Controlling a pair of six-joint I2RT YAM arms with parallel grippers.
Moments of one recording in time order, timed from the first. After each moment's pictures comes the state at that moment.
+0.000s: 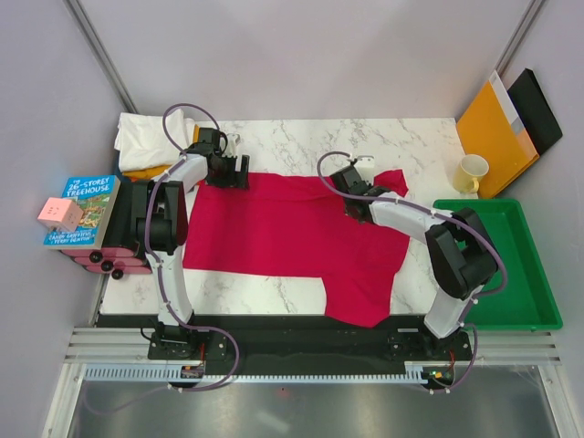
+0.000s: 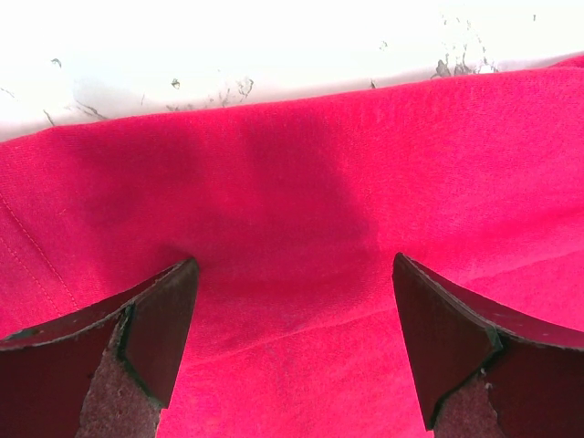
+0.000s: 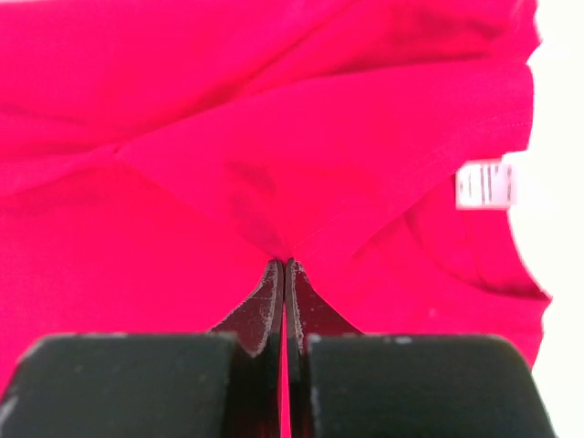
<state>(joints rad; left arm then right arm) -0.09 2.13 1.58 -0.47 0.23 0.06 0.55 1.76 1.15 -0.33 0.57 0.50</state>
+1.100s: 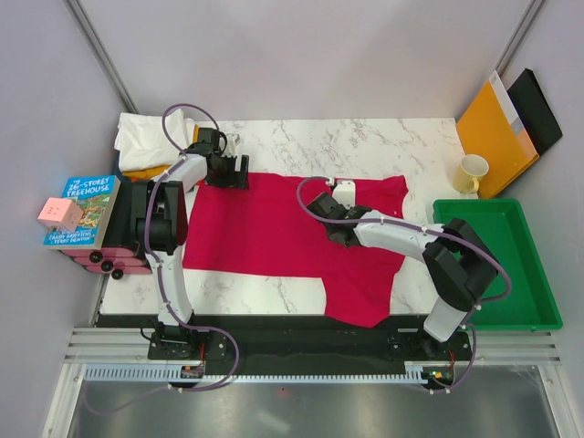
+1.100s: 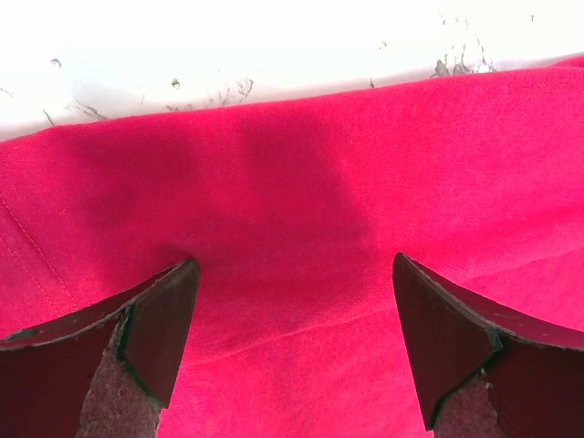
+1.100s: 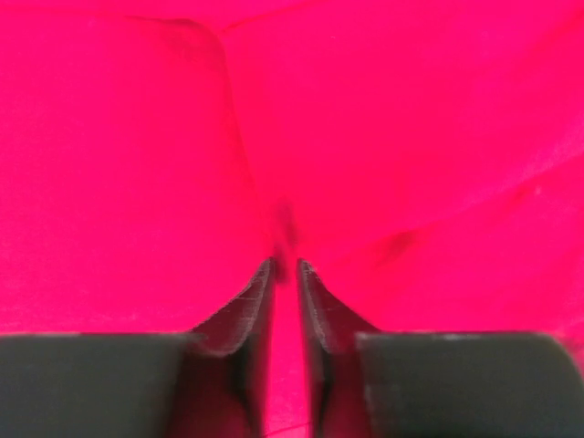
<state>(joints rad) -0.09 2.13 1.58 -0.47 0.24 0.06 0.78 1.71 1.08 -0.45 0.58 0.70</state>
